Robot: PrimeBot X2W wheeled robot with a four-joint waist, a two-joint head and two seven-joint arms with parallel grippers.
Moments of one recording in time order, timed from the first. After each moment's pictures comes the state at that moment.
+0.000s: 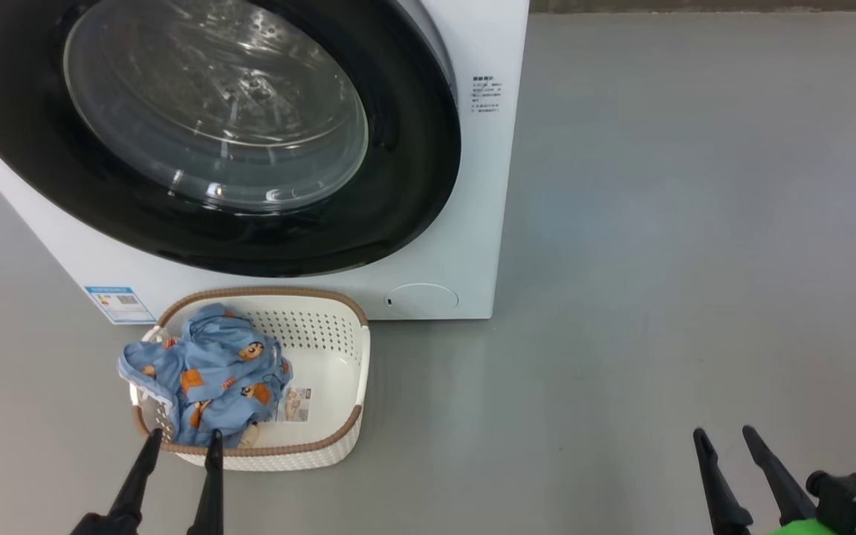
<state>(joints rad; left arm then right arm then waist) 0.06 0.06 -0.03 0.14 -0.11 -0.13 -0.25 0.06 -0.16 -0.01 0.25 0.36 0.13 -0.25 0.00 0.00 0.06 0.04</state>
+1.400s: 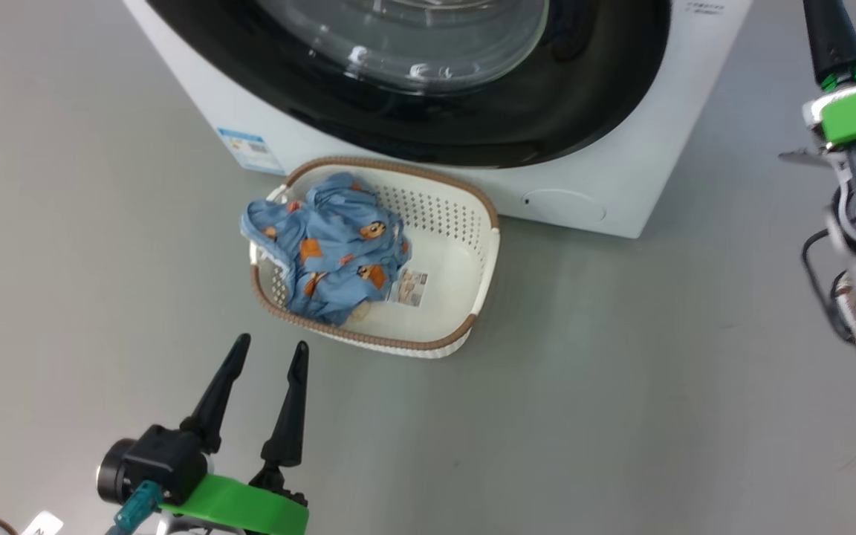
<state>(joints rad) -0.12 0.03 -0.22 0.14 -0.24 -0.13 -0.25 -0.89 -0.37 0.23 0.47 1.31 0.13 -0.11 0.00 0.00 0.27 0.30</state>
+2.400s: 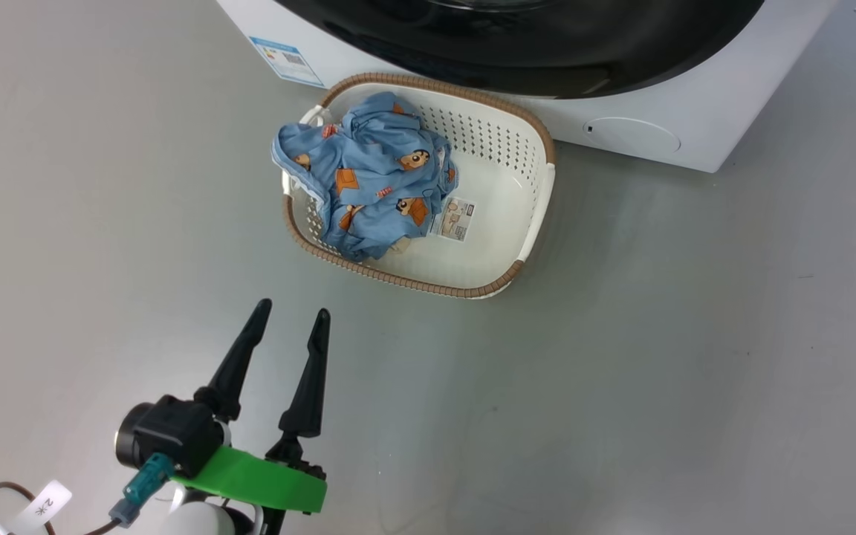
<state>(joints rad) -0.20 0.03 -0.27 0.12 -0.29 -0.13 -0.25 -1.20 -0.46 0.28 0.72 1.61 0.13 0.43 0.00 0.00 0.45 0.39</state>
